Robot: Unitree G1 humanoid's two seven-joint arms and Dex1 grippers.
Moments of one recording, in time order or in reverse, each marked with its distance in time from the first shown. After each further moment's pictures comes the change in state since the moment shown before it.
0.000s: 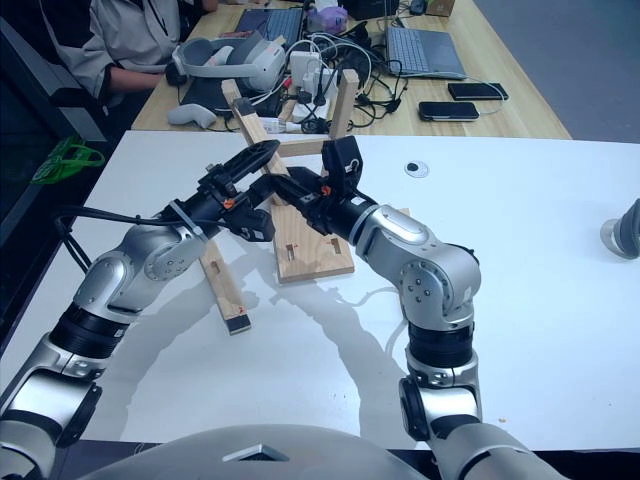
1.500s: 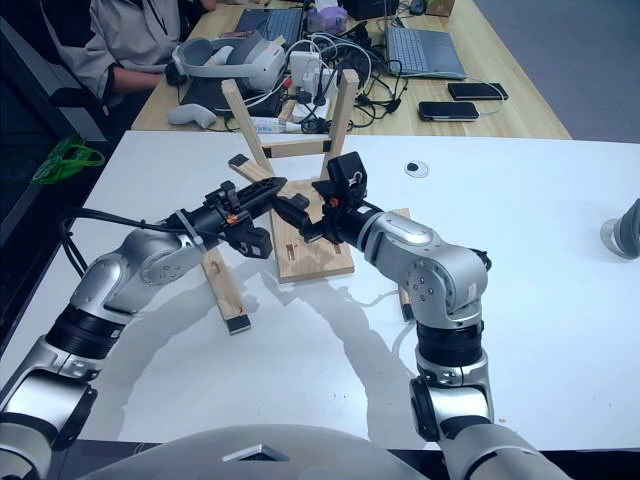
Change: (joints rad) left arm 0.015 0.021 0.003 0.056 -0.042 -0.113 -0.103; right arm 0.006 -0.055 0.017 0.030 -0.042 0.064 0.007
